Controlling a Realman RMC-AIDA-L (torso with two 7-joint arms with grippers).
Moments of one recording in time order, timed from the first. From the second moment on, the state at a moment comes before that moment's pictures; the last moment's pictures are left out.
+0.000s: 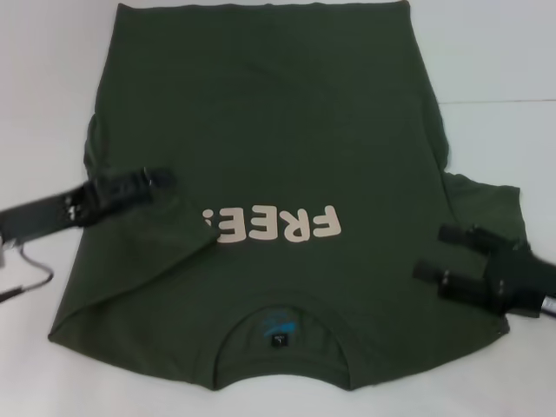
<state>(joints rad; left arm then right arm) -0.52 -2.06 0.56 0.64 1.92 1.47 -2.11 0.34 2.09 -0.60 -0.52 -1.82 -1.59 1.18</state>
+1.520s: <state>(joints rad) -0.33 -2.14 0.53 0.88 2.17 1.78 -1.26 0.61 1.97 -0.55 -1.05 -2.72 -1.64 2.65</state>
